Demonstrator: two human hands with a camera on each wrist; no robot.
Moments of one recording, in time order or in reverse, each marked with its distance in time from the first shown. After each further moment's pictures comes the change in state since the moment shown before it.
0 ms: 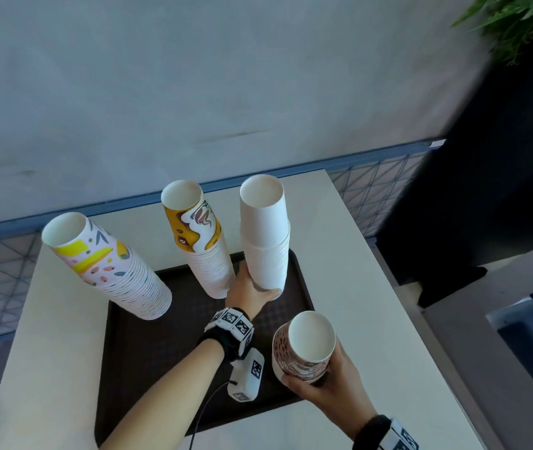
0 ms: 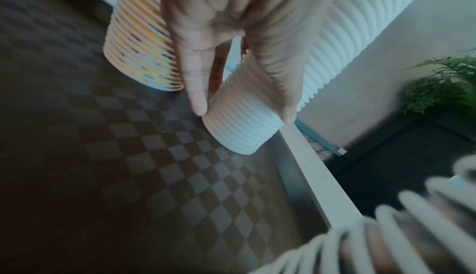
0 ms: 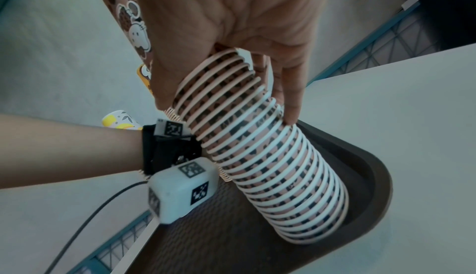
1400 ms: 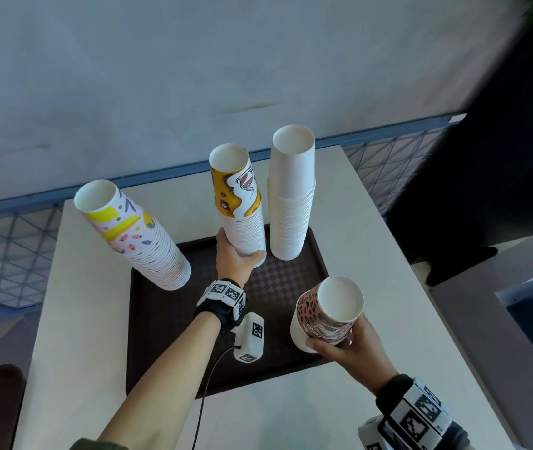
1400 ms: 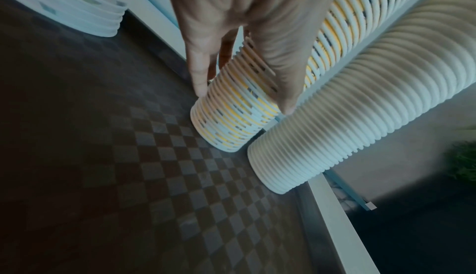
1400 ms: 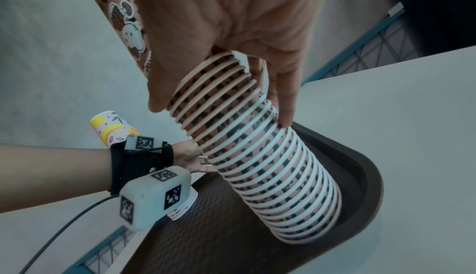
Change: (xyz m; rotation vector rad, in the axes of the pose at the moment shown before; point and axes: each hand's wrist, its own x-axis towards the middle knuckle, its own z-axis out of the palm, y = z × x) left_hand 0.000 -0.022 -0.043 -0.183 0.250 -0.081; right_hand 0.000 -0.001 0.000 0.080 0.009 0.068
